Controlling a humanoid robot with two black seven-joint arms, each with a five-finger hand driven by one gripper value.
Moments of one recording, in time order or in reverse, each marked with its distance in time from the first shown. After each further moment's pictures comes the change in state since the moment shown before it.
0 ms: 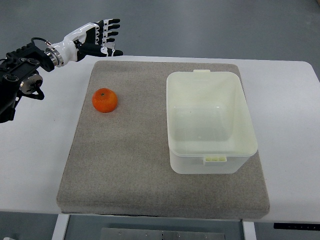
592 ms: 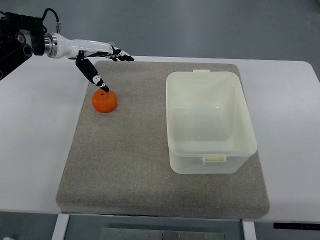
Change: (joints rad) left arm -0.162 0.172 0.115 -0.306 0.835 -0.038 -0.141; right arm 0.000 0.000 0.000 0.000 0.000 0.000 0.000
